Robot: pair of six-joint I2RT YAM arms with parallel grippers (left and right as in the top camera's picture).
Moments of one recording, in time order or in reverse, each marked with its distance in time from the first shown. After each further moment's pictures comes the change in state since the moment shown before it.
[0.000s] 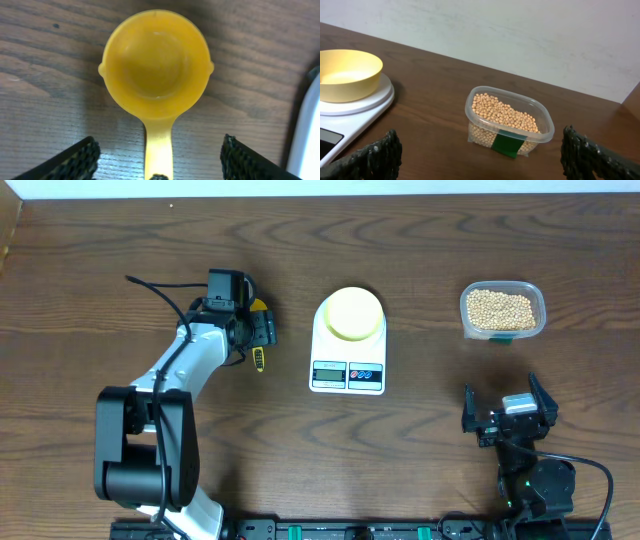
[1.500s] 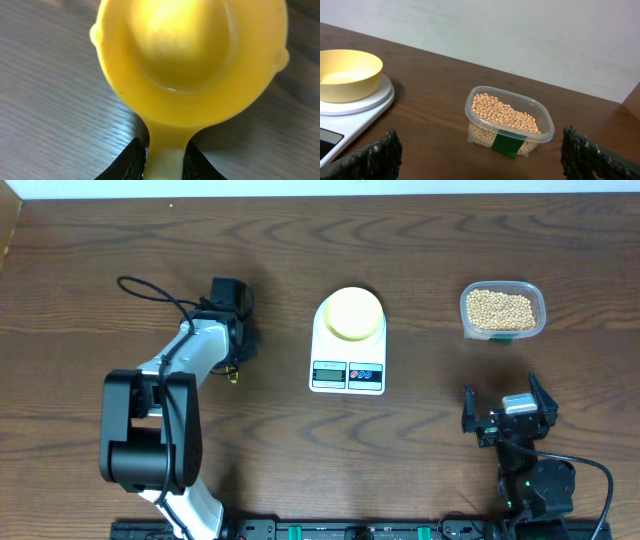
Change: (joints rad) left arm 0.019 0.080 0.010 -0.142 -0.278 -0.158; right arm 0.000 0.000 0.000 0.000 0.000 0.000
